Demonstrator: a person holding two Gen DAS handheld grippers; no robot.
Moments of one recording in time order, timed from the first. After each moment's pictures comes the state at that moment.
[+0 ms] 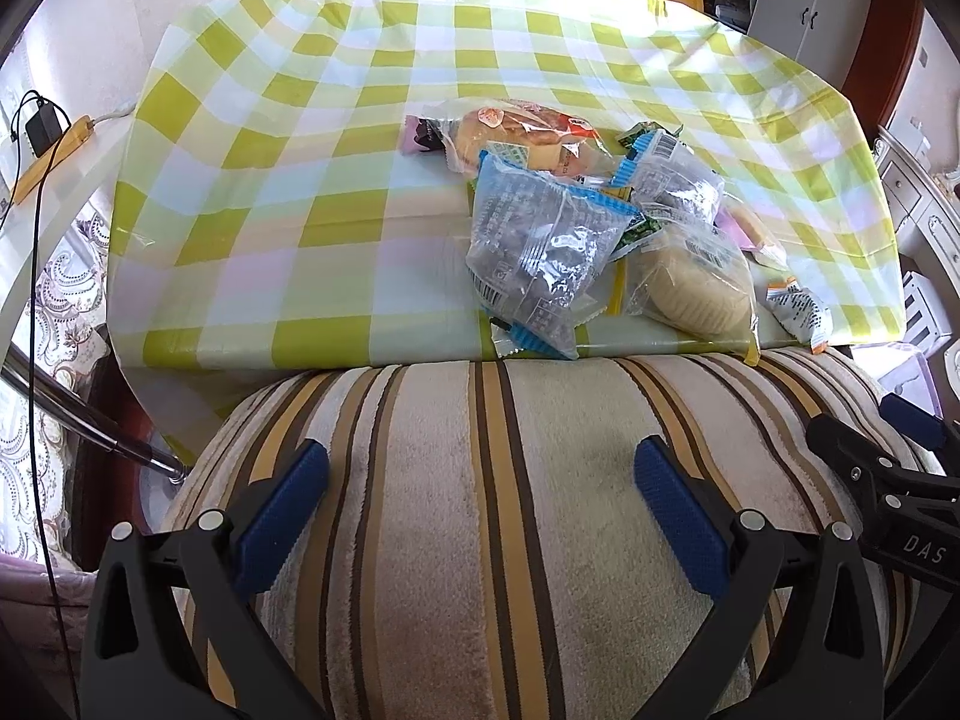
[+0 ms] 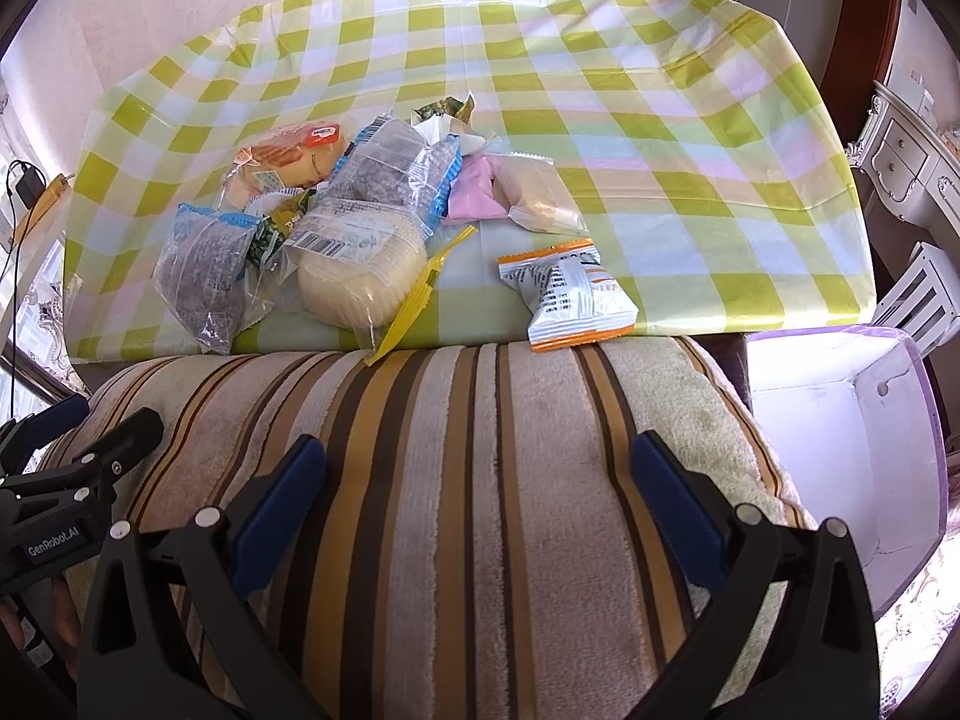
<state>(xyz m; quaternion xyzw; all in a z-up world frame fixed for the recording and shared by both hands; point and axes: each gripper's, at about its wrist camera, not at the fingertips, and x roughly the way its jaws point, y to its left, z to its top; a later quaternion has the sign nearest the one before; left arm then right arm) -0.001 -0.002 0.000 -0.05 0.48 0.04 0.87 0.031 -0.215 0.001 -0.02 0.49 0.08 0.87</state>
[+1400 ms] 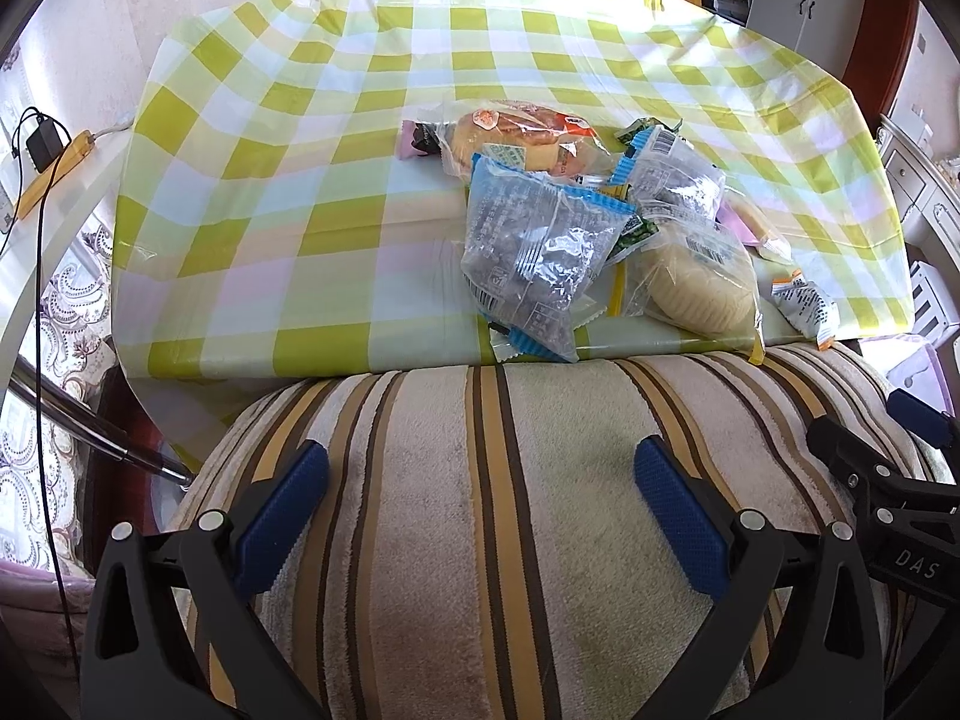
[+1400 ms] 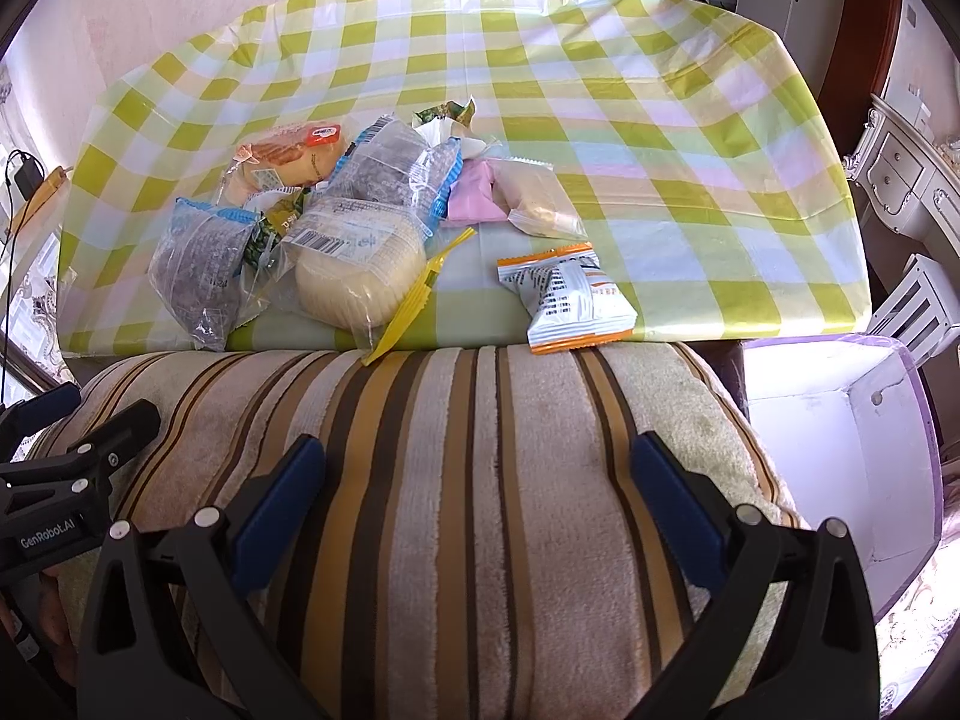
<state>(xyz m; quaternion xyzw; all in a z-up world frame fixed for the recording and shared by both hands) 0.006 -0.003 -0.003 -0.04 0.48 0.05 0.87 0.032 -0.211 -0.001 -0.02 0.48 0.08 0.87</state>
